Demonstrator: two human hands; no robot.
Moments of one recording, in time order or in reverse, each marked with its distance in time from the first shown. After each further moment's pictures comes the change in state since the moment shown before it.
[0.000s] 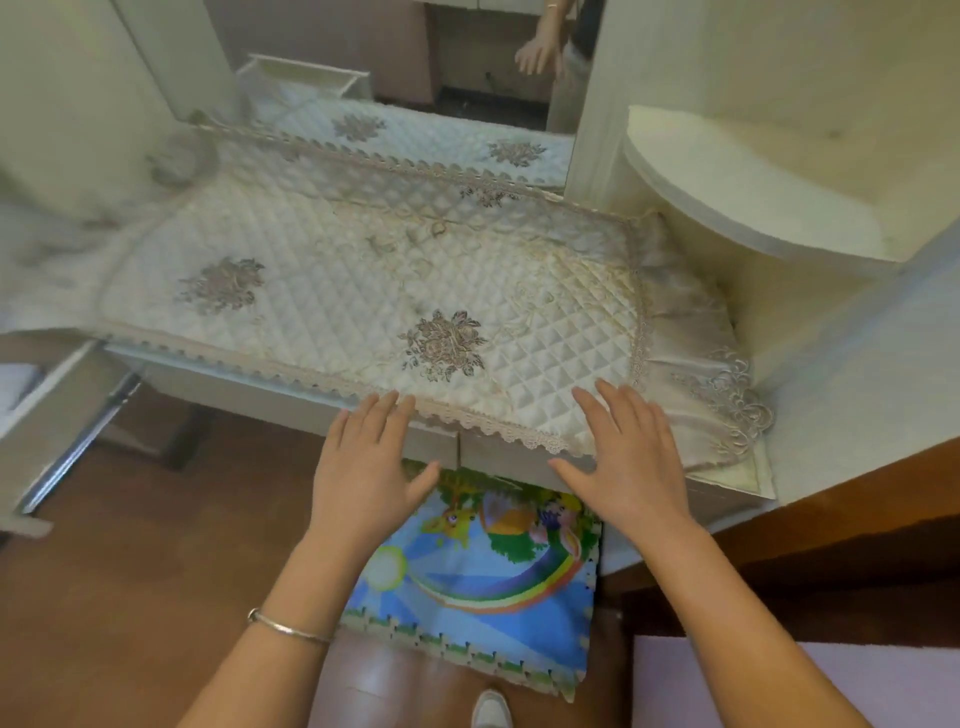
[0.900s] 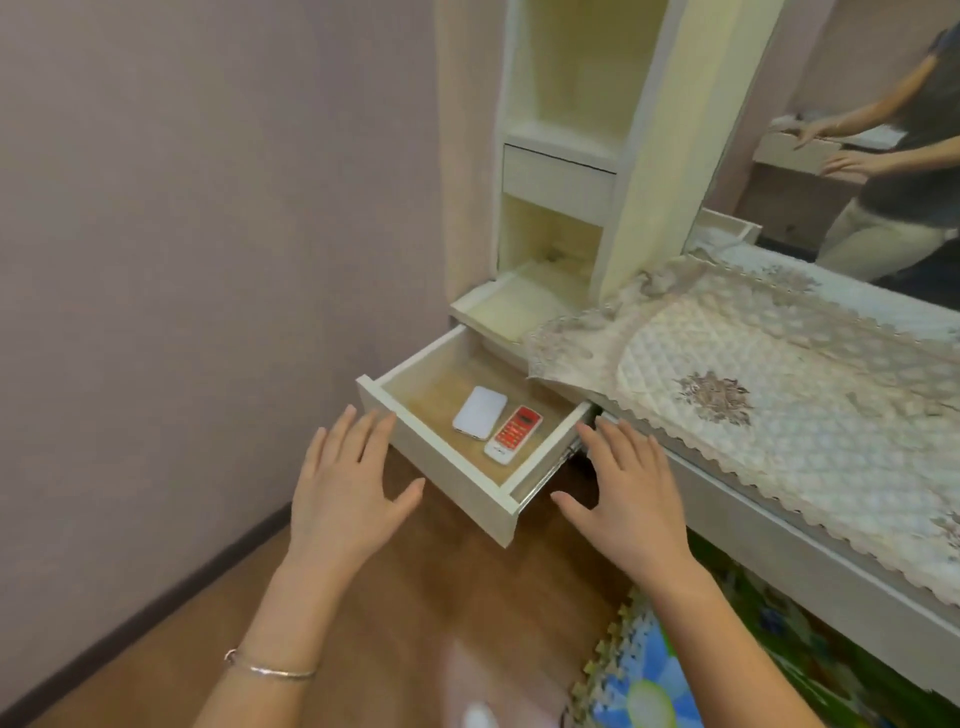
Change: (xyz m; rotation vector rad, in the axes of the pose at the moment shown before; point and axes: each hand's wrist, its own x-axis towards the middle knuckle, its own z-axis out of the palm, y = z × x) left_hand -0.224 -0.506 -0.180 0.074 0.208 -0.570; right_hand 0.032 -0.572 0.089 0.013 0.015 -0.493
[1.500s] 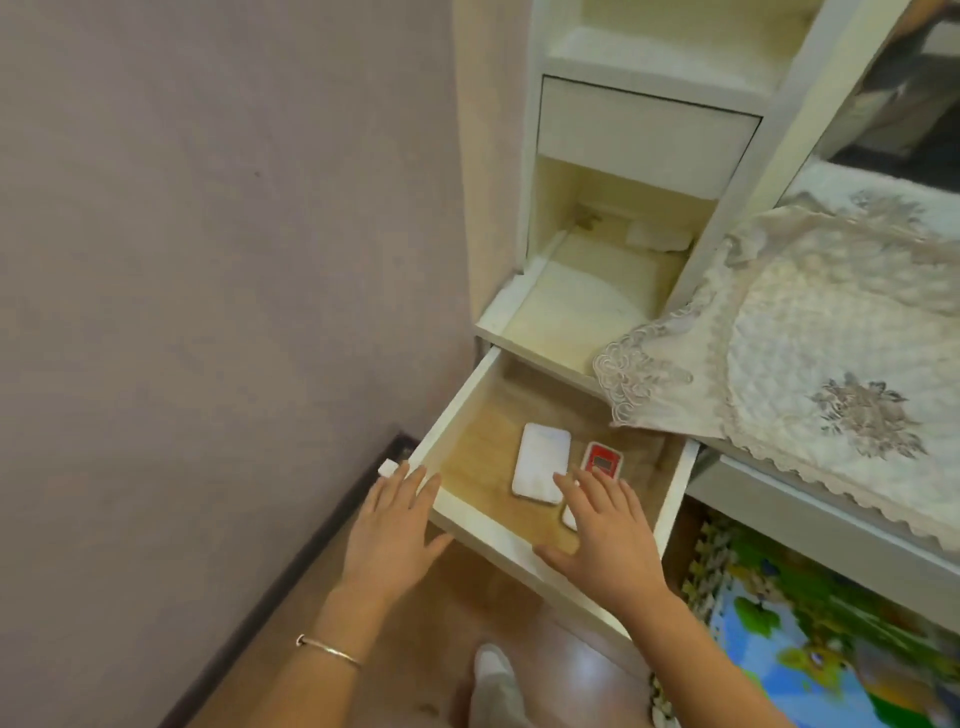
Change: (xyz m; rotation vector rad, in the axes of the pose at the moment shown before) left_hand 0.192 -0.131 0.149 0.036 -0.477 0.275; right_hand 0.173 -0.080 0.152 0.111 -0.237 0.173
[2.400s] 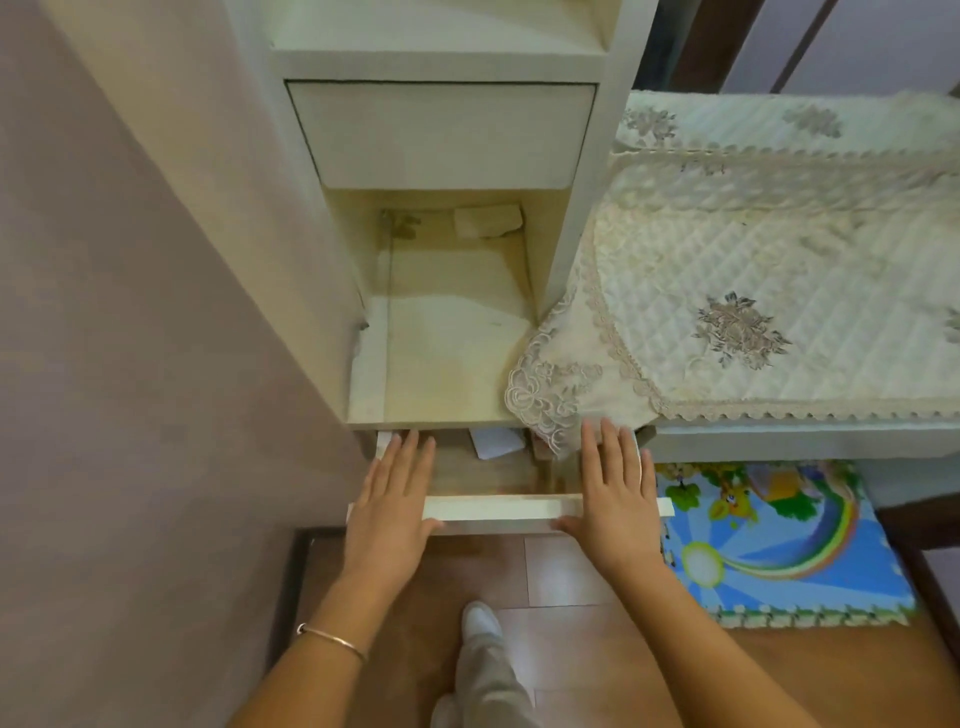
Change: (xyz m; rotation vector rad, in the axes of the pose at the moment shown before) left_hand 0.204 0.005 0.009 -0.037 0.006 0.555; right_hand 0.080 0.031 0.023 -0.171 0.161 0.723
